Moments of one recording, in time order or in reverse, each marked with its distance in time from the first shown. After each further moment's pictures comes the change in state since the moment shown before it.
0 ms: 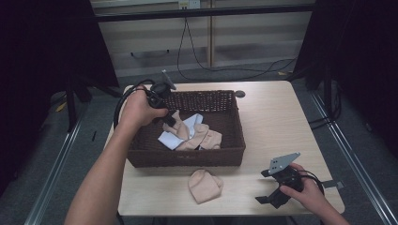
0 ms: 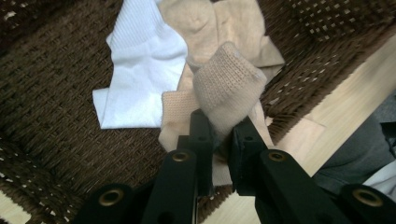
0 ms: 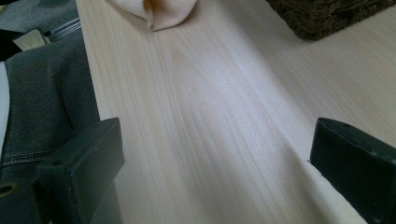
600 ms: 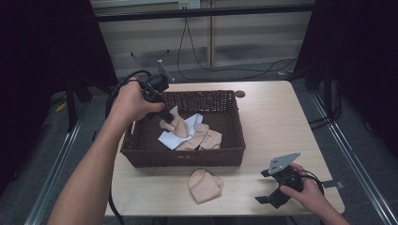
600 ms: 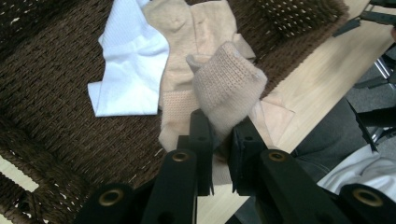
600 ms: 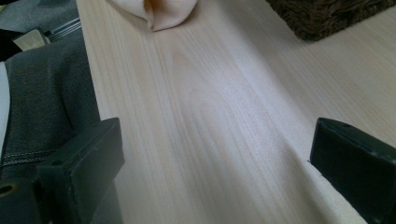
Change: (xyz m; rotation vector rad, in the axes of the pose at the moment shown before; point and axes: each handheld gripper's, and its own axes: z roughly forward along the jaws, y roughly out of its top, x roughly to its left) left arm -0.024 -0.002 -0.037 0.003 -0.022 0.033; right arm 0.001 0.000 0.000 0.003 -0.003 0.002
